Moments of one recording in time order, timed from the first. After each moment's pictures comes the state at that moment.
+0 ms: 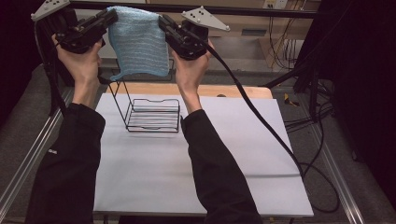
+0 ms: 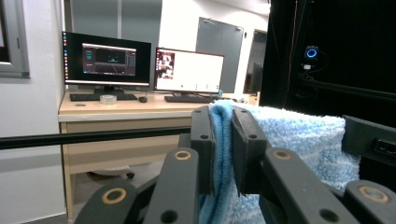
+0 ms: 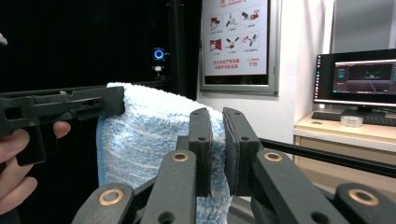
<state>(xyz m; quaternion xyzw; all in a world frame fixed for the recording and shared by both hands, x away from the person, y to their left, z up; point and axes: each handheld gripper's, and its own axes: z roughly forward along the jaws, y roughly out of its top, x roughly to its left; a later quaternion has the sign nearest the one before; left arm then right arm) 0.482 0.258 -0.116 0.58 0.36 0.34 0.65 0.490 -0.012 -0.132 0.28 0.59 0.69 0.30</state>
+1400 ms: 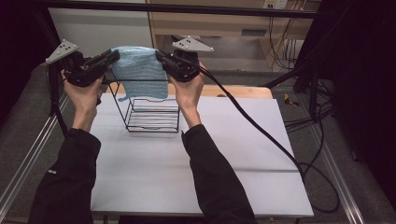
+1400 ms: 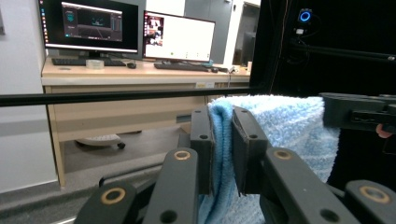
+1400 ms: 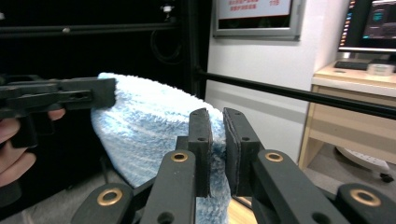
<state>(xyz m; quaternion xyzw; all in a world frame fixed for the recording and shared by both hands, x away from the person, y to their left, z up) 0.479 0.289 -0.209 0.62 0.37 0.30 0.63 0.502 0.001 -0.199 0.29 0.67 0.63 0.25</state>
